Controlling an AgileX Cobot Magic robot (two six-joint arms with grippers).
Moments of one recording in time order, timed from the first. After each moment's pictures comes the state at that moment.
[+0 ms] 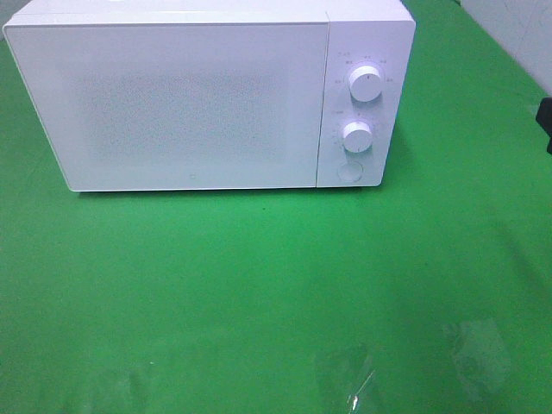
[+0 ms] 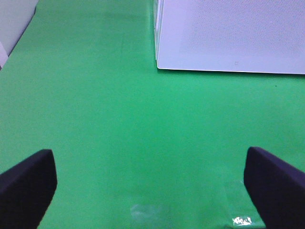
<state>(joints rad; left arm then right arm) -0.01 0.00 -0.52 -0.06 1.08 0.00 0.03 0.99 -0.30 -0.08 -0.42 0.12</state>
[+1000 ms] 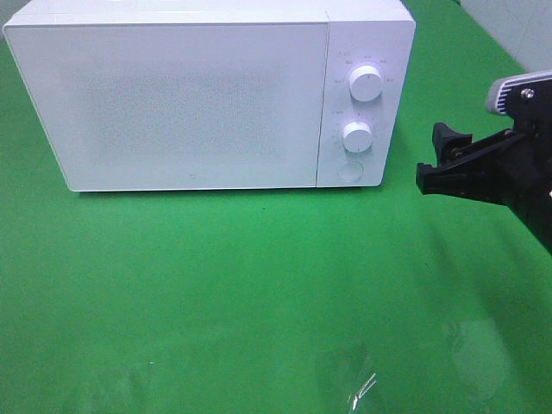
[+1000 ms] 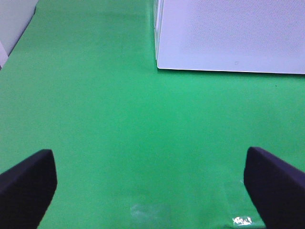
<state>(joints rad) -0.01 0.00 -0.52 -0.06 1.08 0.00 0.64 1.47 -0.31 0.73 -1.12 -0.40</state>
